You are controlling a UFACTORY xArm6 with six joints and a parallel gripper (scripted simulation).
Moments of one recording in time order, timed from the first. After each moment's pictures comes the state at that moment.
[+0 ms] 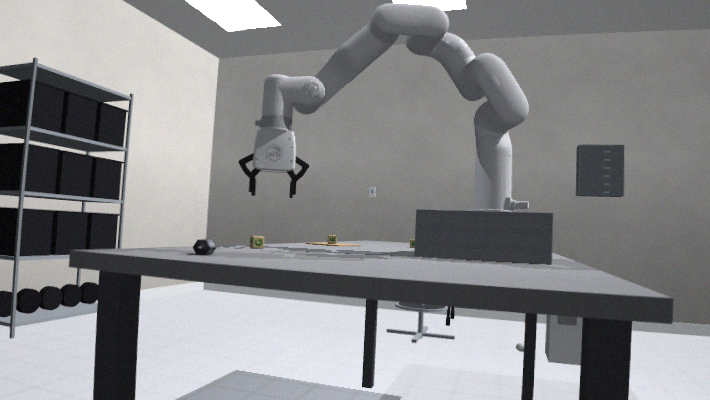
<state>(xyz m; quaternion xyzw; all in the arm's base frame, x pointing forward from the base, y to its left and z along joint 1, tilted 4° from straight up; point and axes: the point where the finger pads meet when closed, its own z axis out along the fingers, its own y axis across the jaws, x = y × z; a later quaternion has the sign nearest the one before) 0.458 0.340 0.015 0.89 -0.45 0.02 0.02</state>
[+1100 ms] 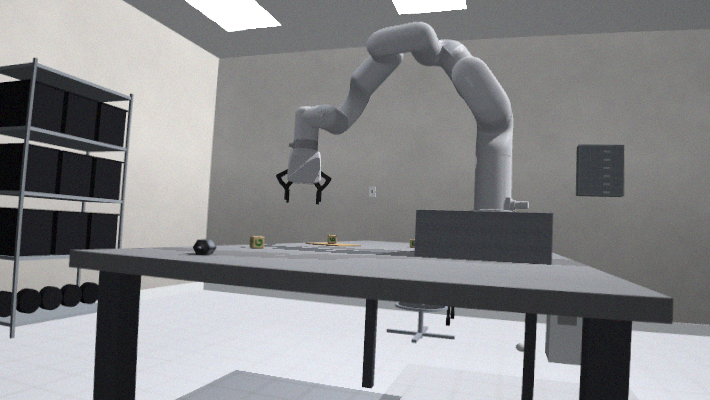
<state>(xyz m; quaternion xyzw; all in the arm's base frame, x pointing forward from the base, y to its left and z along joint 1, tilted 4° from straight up) 0.564 0.049 0.036 0.89 -0.45 0.02 0.02</state>
